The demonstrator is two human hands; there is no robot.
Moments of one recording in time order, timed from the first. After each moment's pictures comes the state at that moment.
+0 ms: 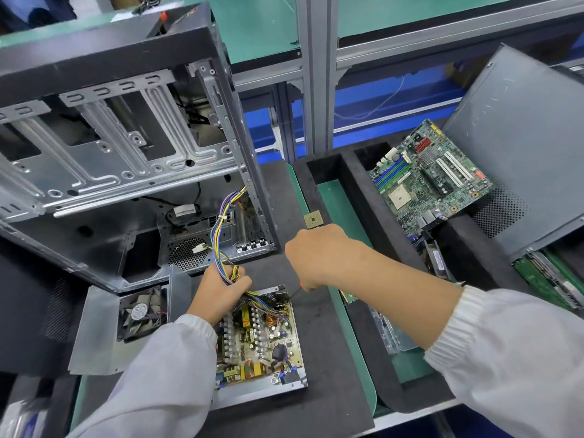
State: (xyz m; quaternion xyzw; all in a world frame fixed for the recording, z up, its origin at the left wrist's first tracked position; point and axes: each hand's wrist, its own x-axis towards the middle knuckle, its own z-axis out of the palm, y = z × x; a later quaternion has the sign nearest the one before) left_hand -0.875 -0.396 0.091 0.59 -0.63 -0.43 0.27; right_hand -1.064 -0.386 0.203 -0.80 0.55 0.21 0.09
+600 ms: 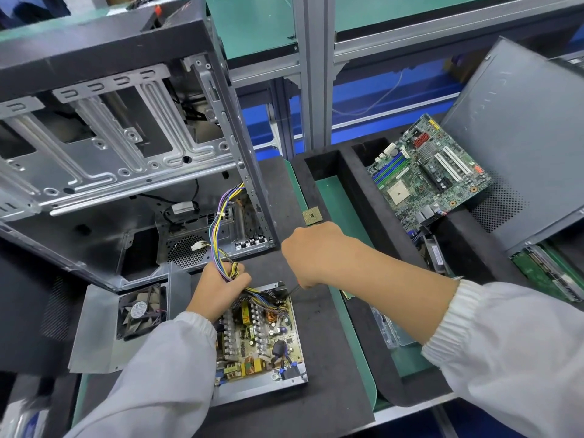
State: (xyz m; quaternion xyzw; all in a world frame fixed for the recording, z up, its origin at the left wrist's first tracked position) left_hand -0.874 -0.396 0.089 0.59 -0.62 -0.45 0.26; right_hand -1.061 -0.386 0.203 -0.81 0.54 0.21 0.10
